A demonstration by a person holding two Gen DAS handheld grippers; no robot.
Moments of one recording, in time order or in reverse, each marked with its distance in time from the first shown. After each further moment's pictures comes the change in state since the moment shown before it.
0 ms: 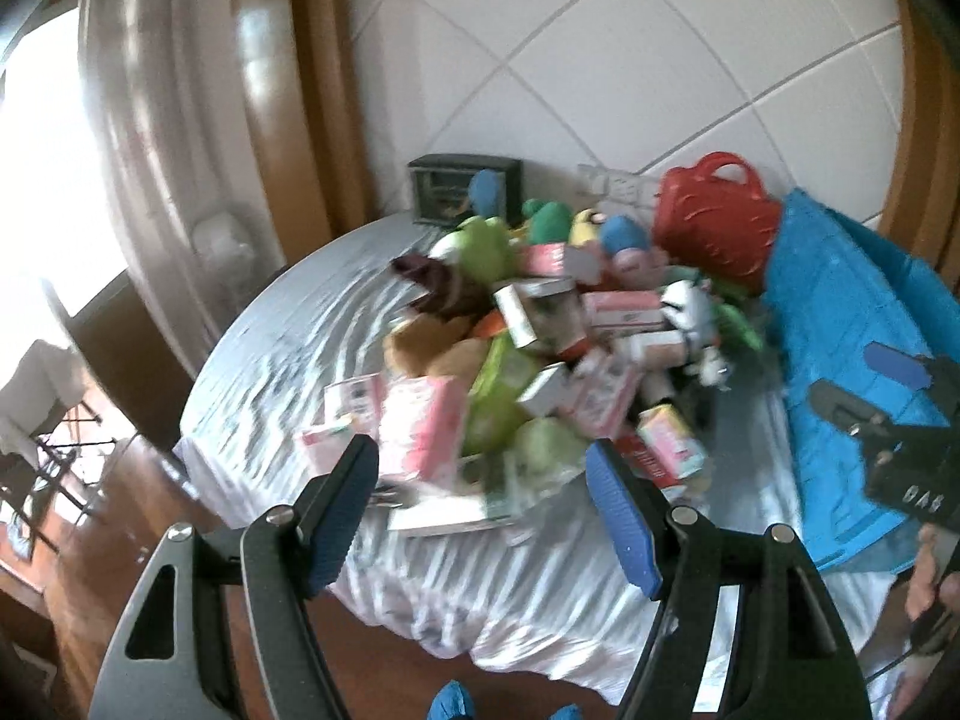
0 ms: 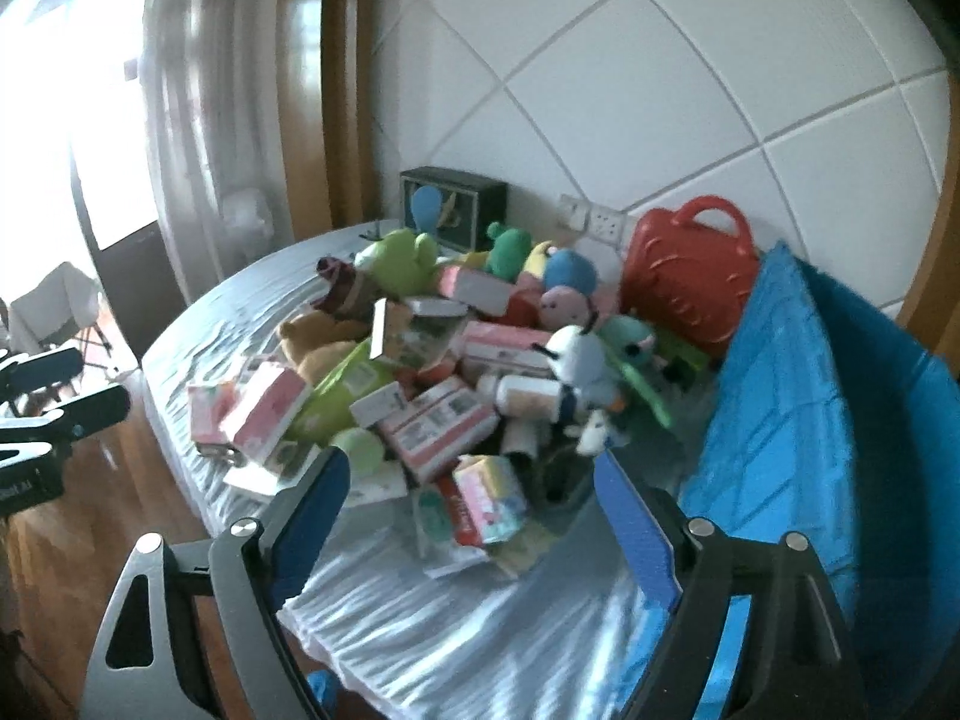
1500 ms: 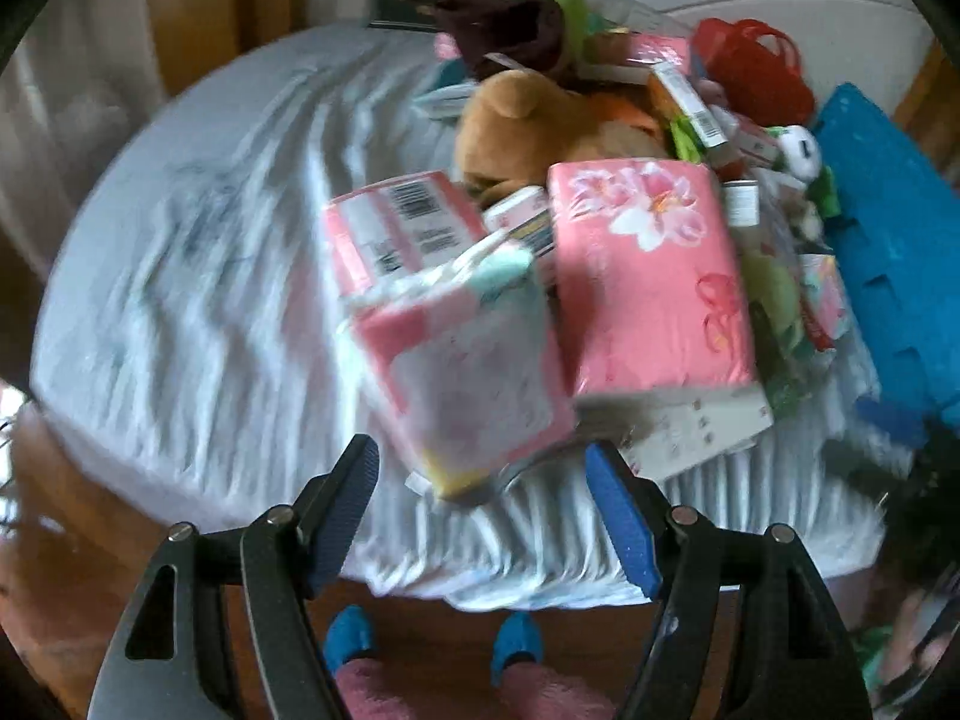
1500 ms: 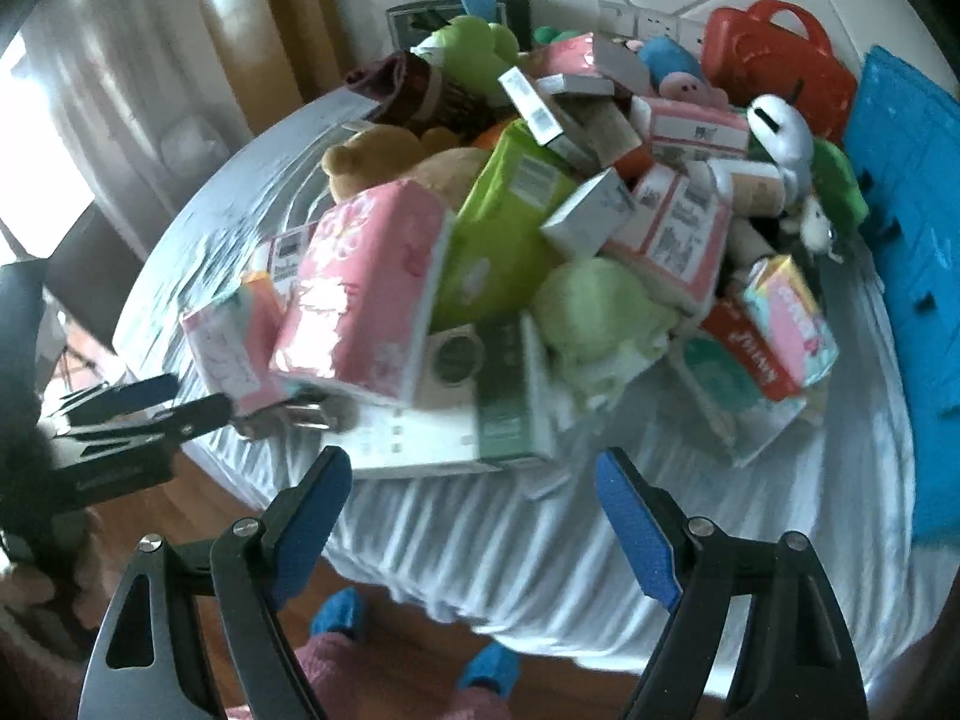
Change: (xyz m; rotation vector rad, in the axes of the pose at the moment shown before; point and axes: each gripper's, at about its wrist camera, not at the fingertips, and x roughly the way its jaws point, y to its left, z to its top) left arm 0.266 0.180 -0.057 0.075 0.363 -0.365; right arm 0.191 0.206 -0.058 0.265 0.316 -0.046
